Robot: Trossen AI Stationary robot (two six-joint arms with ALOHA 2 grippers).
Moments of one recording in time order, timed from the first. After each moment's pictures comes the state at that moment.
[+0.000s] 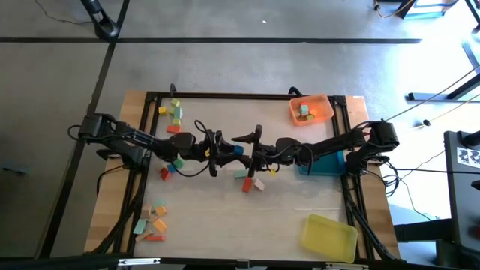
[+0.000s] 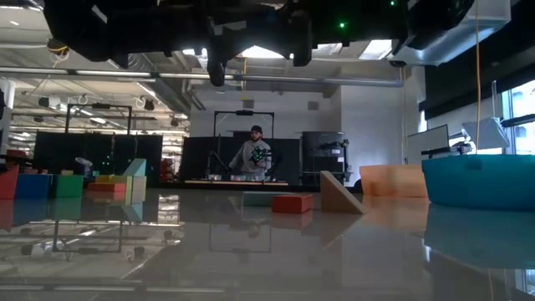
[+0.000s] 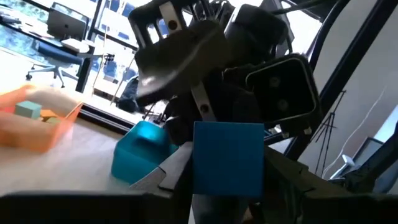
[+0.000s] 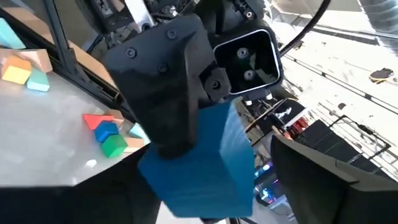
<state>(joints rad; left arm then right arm) -0.04 1.47 0.56 1.03 -0.04 -0.41 0.09 1.68 0.89 0.83 0.24 -0.76</state>
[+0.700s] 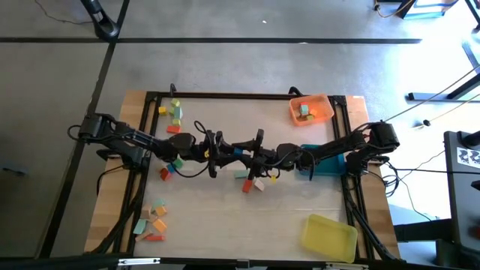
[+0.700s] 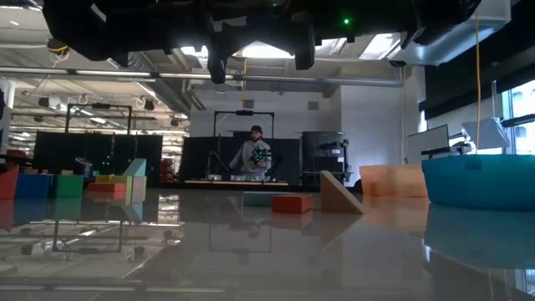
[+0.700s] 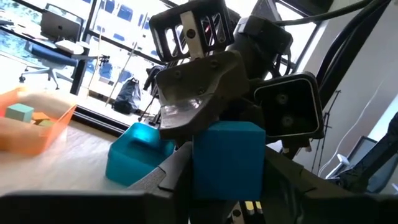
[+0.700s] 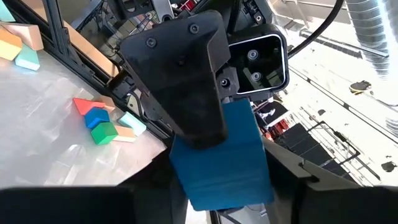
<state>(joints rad) -0.04 1.47 0.56 1.03 -0.04 -0.41 0.15 1.68 0.89 0.83 0.34 -0.87</state>
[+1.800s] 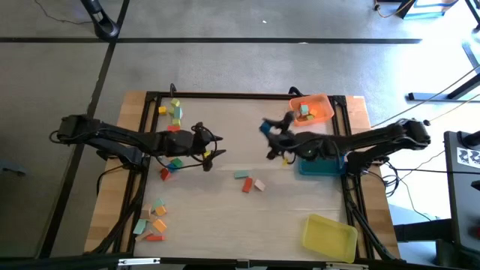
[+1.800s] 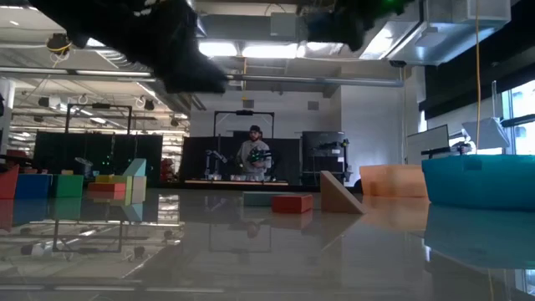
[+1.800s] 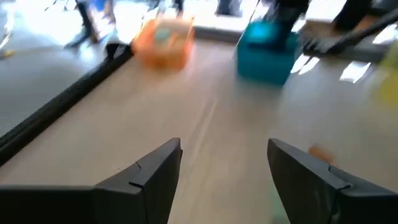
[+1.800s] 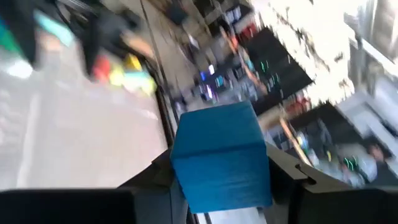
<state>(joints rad) -0.01 1.17 0.56 0.20 -0.33 -0.13 0.11 1.29 0.89 0.17 0.76 -0.66</state>
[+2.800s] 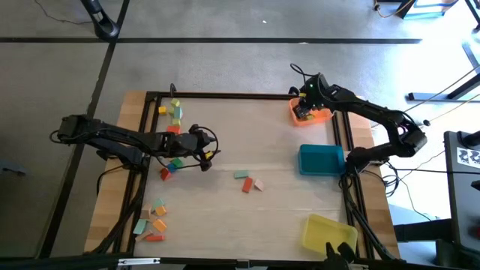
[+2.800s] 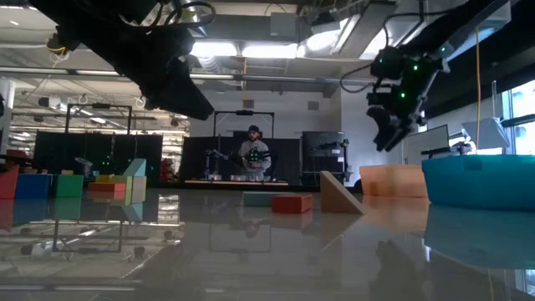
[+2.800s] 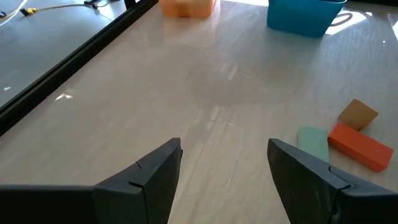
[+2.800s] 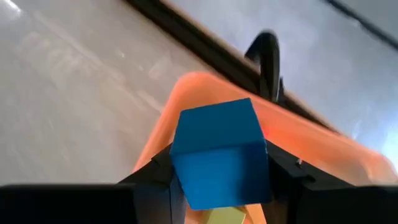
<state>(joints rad) -0.01 1.18 0.56 0.04 -0.38 -0.20 -0.87 1.36 0.89 -0.49 0.07 -0.03</state>
